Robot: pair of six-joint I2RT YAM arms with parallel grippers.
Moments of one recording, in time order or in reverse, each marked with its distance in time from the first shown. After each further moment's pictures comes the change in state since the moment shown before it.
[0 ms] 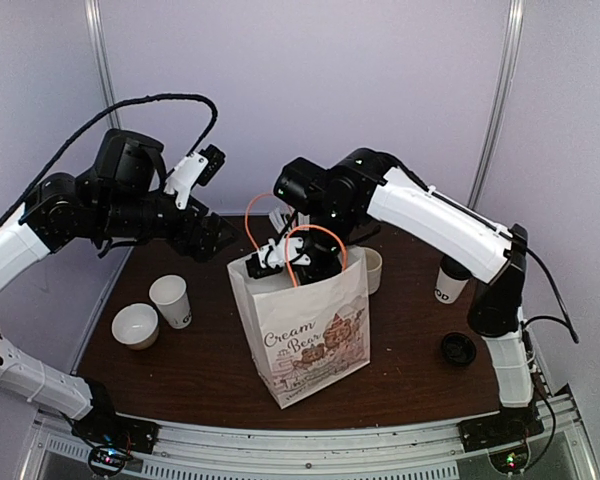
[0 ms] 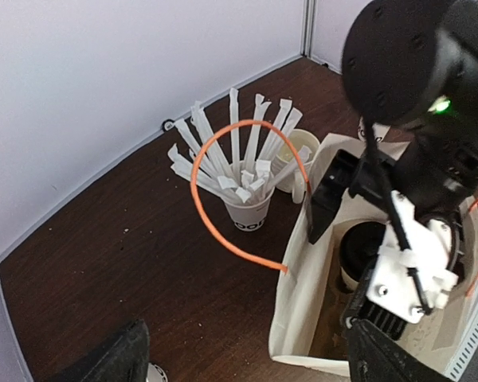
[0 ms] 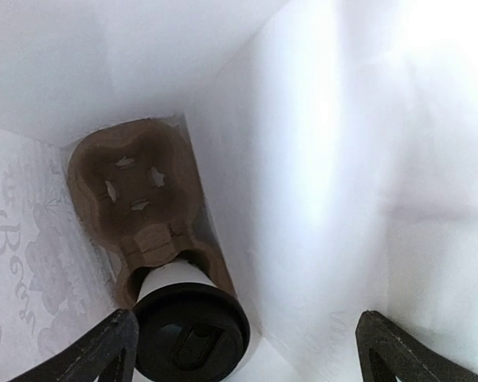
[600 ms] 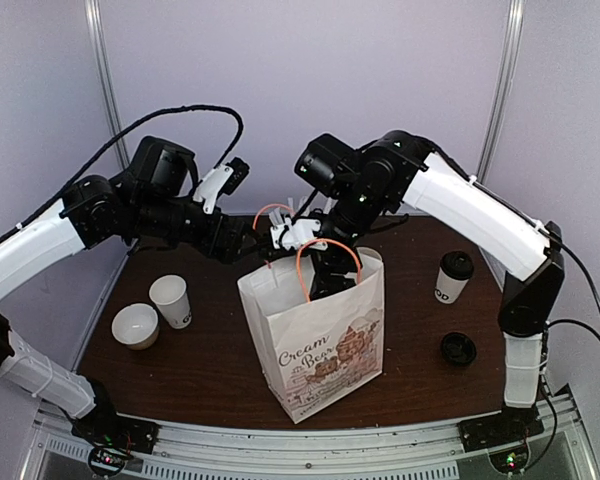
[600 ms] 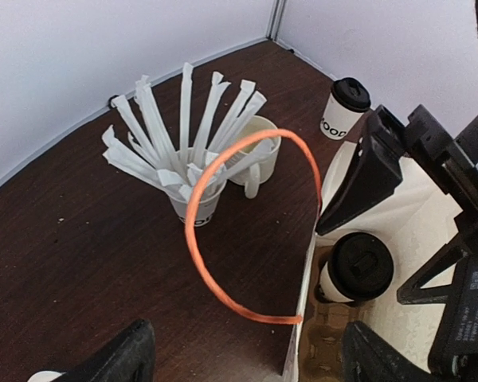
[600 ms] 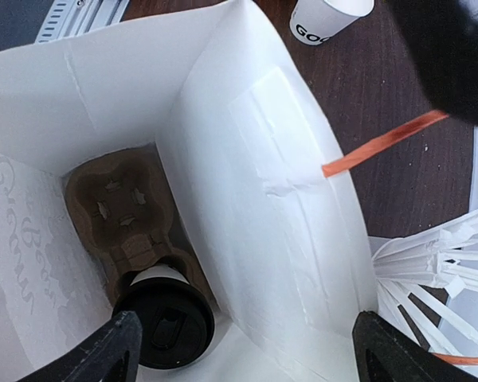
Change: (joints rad) left arm 0.061 0.109 -0.040 0.099 0.204 -0.101; right arm 0.000 -0.159 -0.087 0.037 -0.003 0.056
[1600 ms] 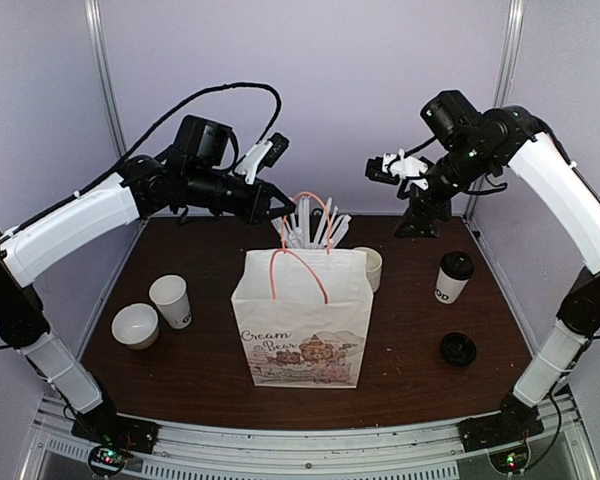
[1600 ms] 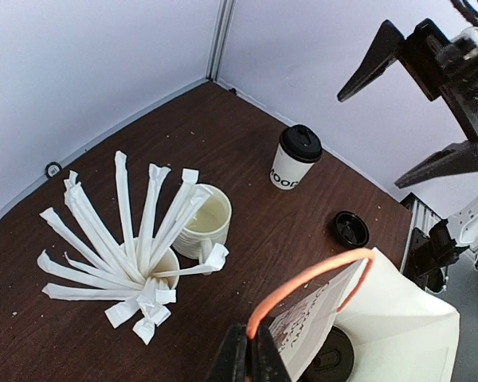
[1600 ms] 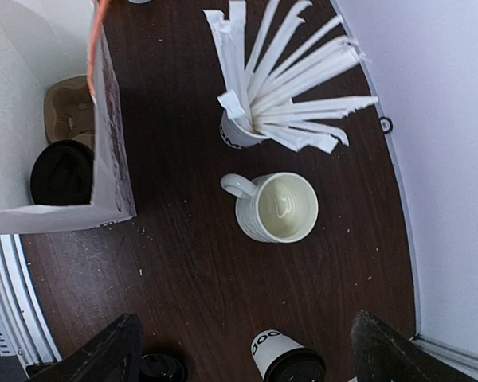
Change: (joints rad) left arm 0.073 0.280 0.214 0.179 0.280 0.056; right arm -0.391 -0.355 -0.239 0.047 -0.013 0.026
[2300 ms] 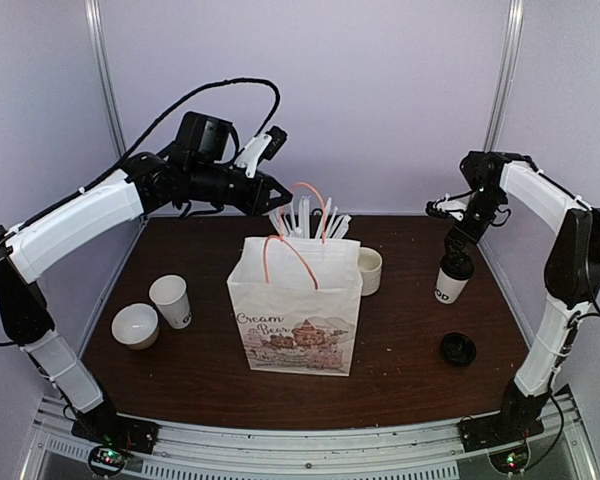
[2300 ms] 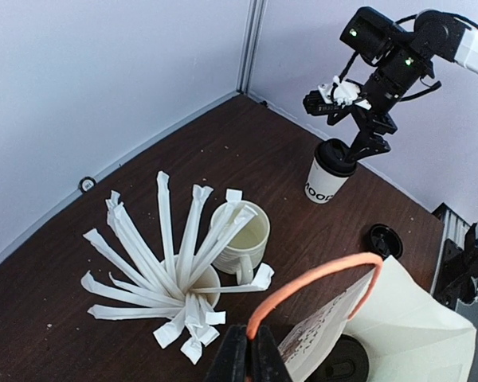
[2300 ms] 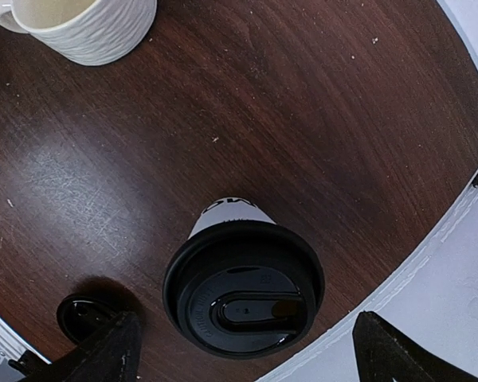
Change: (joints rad) left arm 0.024 0.034 0.035 0.024 -0.076 0.055; right arm -0.515 0.163 -0.326 0.135 0.086 0.021
